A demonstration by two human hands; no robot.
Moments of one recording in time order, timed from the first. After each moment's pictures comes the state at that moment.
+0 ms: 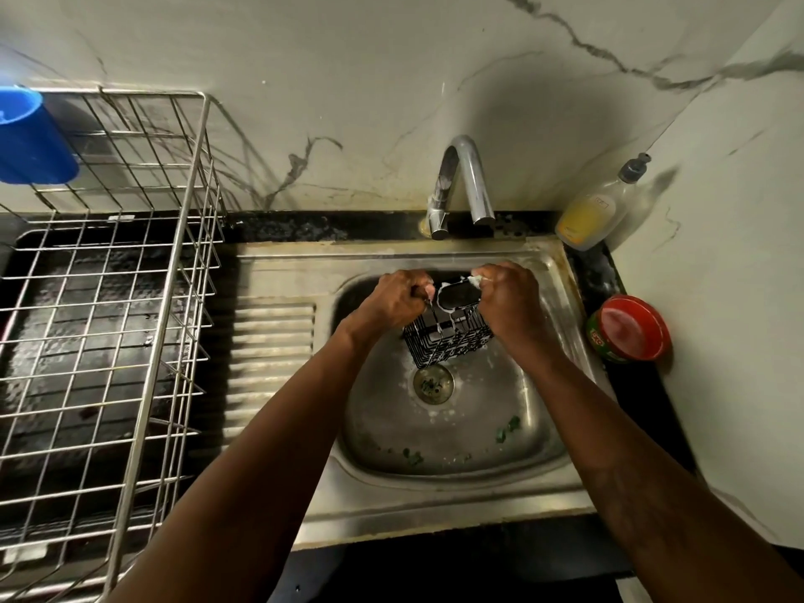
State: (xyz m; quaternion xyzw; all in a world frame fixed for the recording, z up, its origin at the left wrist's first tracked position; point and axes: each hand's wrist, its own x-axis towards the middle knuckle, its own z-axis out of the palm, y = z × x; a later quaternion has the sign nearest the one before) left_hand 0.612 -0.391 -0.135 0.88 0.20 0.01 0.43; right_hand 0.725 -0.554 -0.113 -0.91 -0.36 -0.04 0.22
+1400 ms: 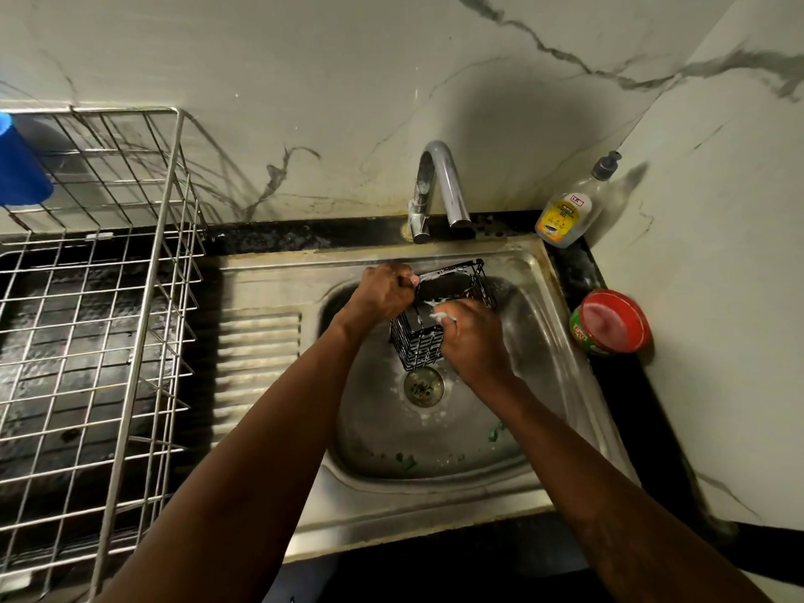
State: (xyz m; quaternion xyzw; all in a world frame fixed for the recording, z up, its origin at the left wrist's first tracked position) left_hand 0.629 -0.389 -0.122 0.89 0.24 0.00 0.39; right_hand 0.674 -0.571 -0.141 -0.88 -0.39 -0.02 0.28
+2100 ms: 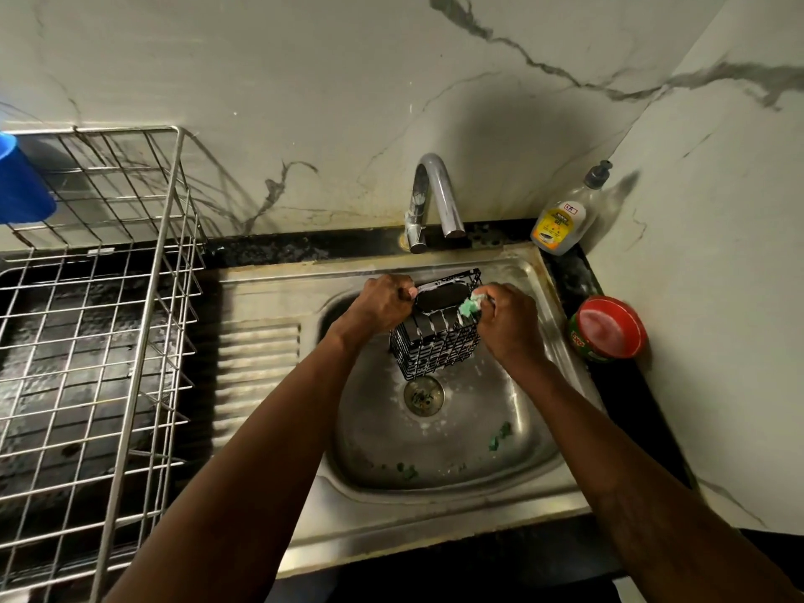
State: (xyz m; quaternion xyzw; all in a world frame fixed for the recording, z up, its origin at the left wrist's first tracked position) left_hand 0.629 -0.387 -0.125 0.90 0.21 -0.02 0.37; right_hand 0.726 -0.589 -0.120 -0.90 -0.31 -0.07 0.28
